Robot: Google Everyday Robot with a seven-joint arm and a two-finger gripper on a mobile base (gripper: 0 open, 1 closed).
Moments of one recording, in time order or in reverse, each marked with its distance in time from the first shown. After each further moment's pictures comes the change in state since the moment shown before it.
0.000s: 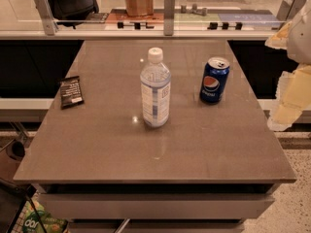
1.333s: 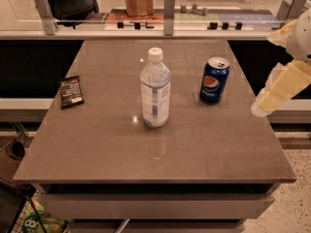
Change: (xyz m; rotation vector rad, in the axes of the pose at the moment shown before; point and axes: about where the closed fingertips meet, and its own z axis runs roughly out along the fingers) arm -0.009 -0.029 0.015 0.060 -0.200 0.144
